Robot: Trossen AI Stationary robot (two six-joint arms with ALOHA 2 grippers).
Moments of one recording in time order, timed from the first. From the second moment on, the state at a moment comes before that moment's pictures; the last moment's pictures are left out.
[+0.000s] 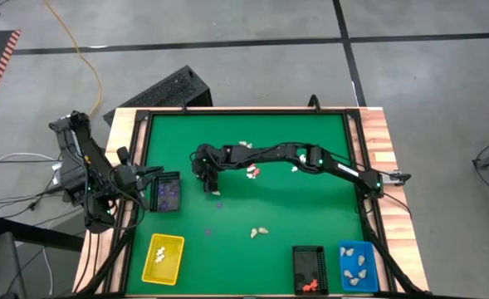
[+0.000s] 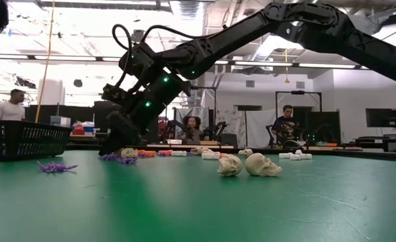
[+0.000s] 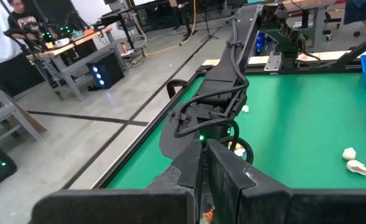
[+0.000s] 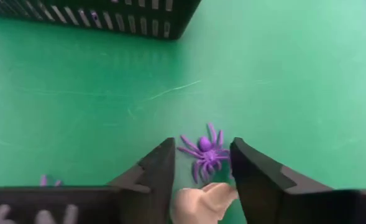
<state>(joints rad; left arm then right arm) -1.03 0.85 0.96 -1.22 -1.36 -0.91 -0.14 2.54 2.15 -0.33 -0.07 -0.28</state>
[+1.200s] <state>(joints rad) -1.03 0.85 0.96 -1.22 -1.31 -0.93 -0.09 2.51 2.25 -0.31 -0.01 -0.28</state>
